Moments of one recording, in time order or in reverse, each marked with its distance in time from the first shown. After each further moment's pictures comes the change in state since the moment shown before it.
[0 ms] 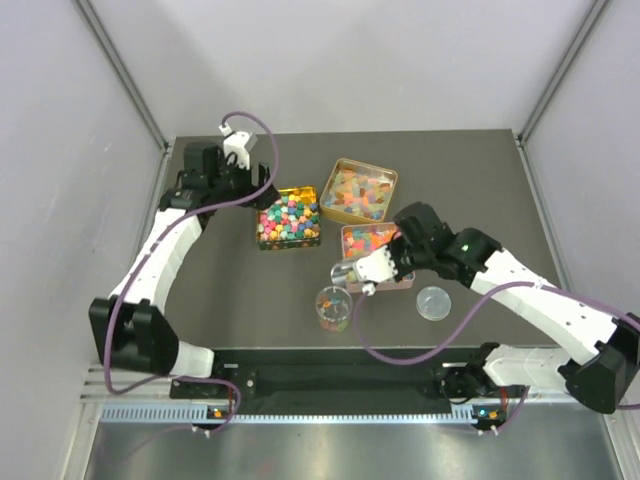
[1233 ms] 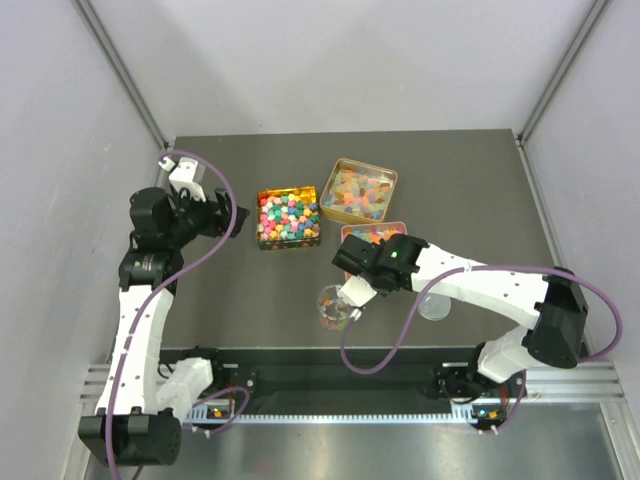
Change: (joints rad) left arm 0.180 -0.537 -0.305 0.025 0.047 -0.100; right arm 0.330 0.297 0.146 -0.332 0.558 -0.024
